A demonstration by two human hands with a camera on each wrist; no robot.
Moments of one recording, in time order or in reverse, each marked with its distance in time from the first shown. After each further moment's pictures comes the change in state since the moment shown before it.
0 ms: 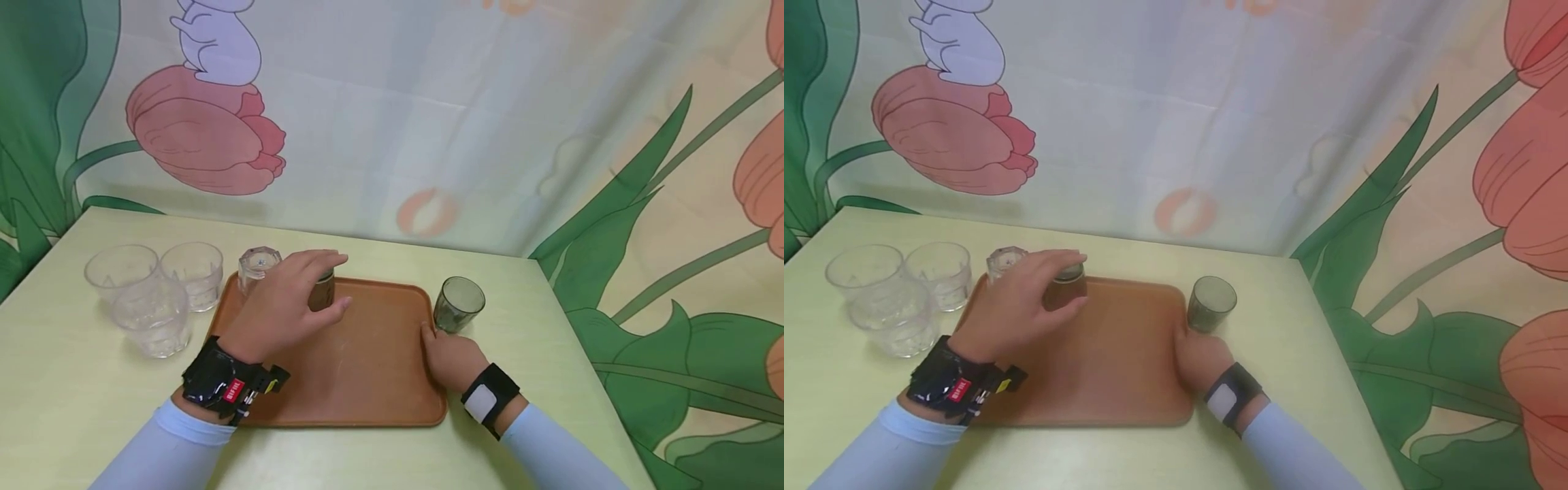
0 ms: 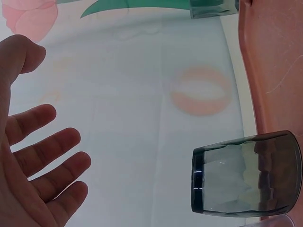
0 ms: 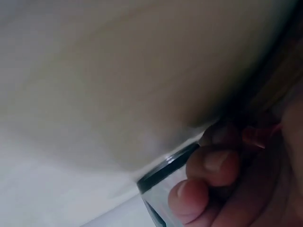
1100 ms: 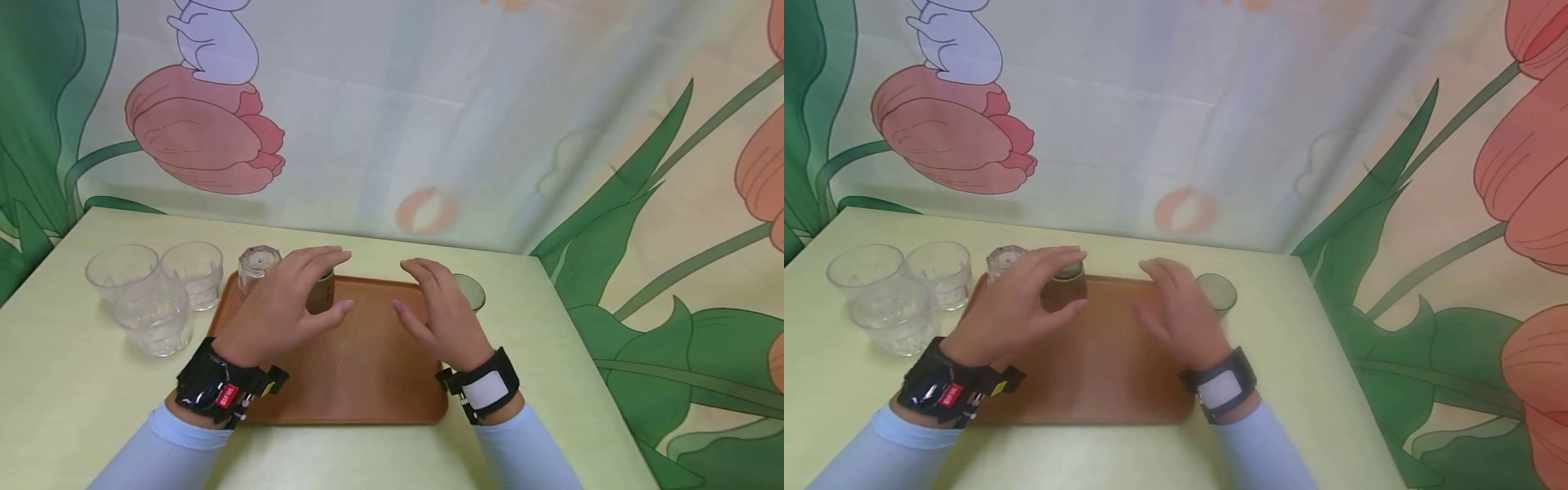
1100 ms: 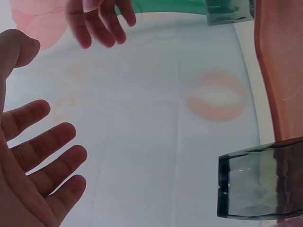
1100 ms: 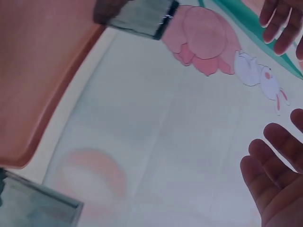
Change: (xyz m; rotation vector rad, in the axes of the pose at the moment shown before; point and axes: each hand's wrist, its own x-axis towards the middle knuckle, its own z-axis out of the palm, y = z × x) left_hand -0.002 0.010 -0.008 -0.035 0.037 0.075; right_hand 0.012 -0.023 -0.124 0.495 0.671 -0.205
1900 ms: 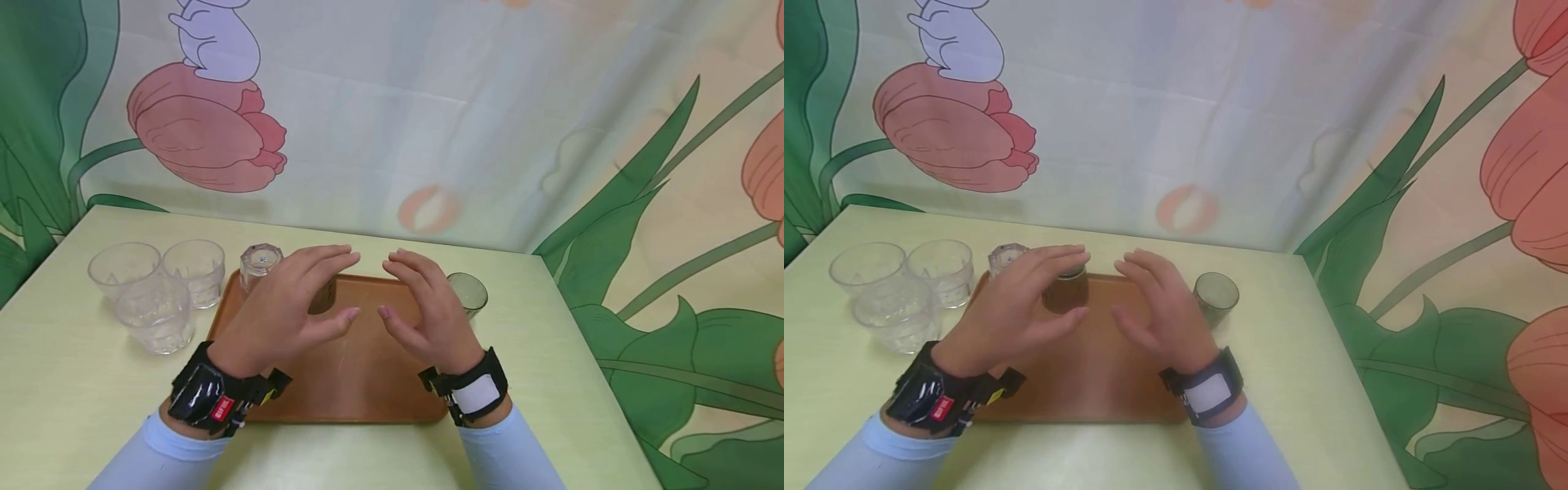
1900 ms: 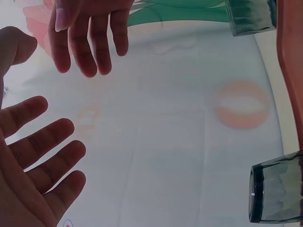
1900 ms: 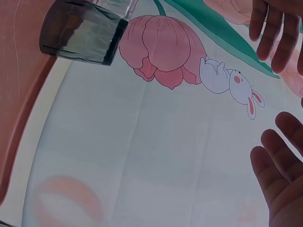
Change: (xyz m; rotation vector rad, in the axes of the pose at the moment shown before) left_hand 0.003 0.020 -0.015 -0.037 0.062 0.140; right_hand 0.019 -0.025 -0.002 0.145 0.161 -0.168
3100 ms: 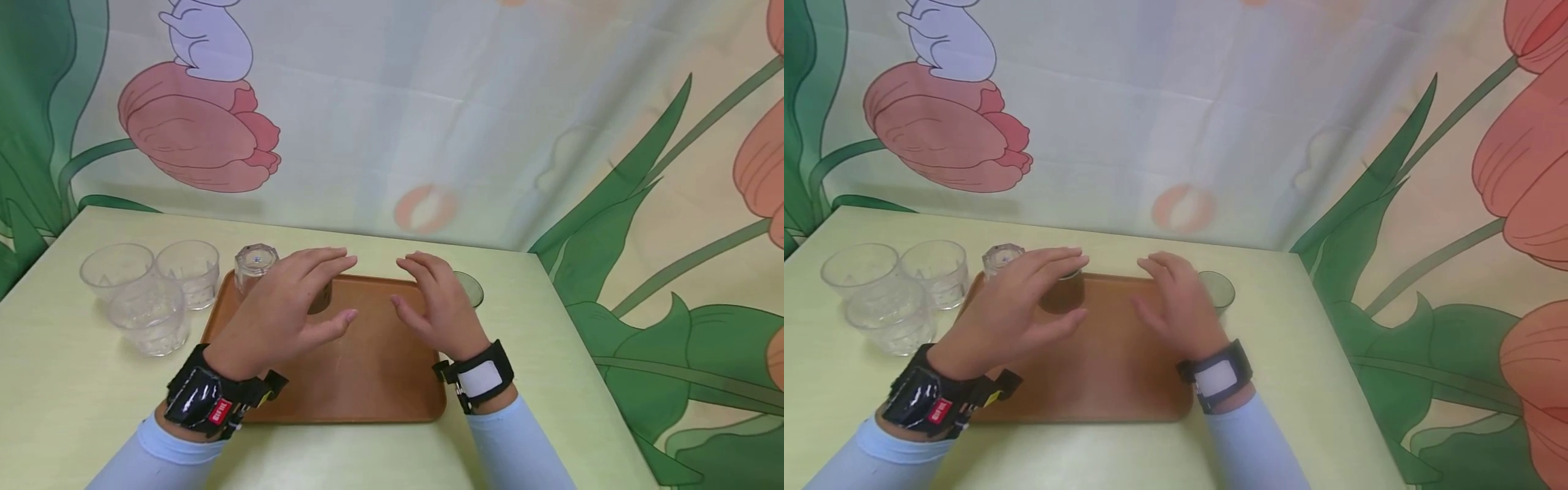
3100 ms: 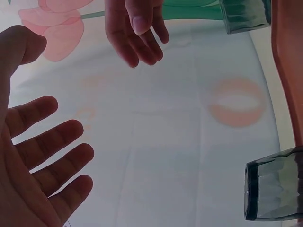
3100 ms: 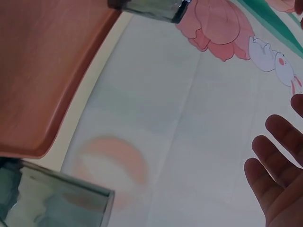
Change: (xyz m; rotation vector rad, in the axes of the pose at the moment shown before) left_hand 0.002 0.002 0.002 0.062 -0.054 -0.022; right_hand -0.020 0.035 -0.002 -0.182 -0.134 0.127
